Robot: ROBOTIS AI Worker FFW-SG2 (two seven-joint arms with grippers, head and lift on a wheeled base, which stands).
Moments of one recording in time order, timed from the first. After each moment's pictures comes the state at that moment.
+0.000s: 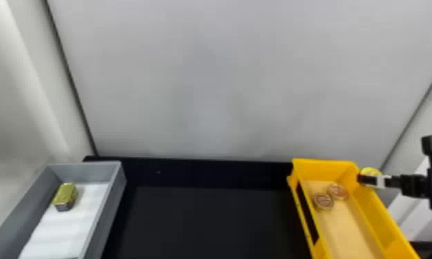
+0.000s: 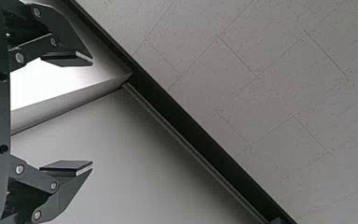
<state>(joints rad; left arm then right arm) -0.31 0.53 0.18 -2.28 -0.29 -0.07 0.21 -0.48 -0.46 -0.28 -1.09 0.09 0.77 0.51</state>
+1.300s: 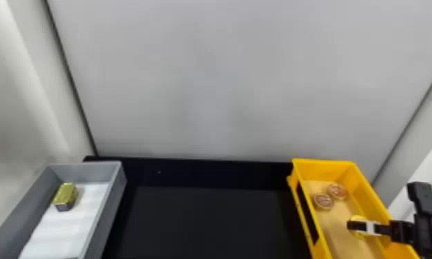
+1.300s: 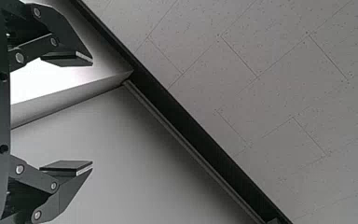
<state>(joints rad) -0.32 0.51 0.17 -2.27 -0.29 -0.09 0.20 -0.39 -0.45 -0.24 -0.92 -0.01 0.77 0.47</state>
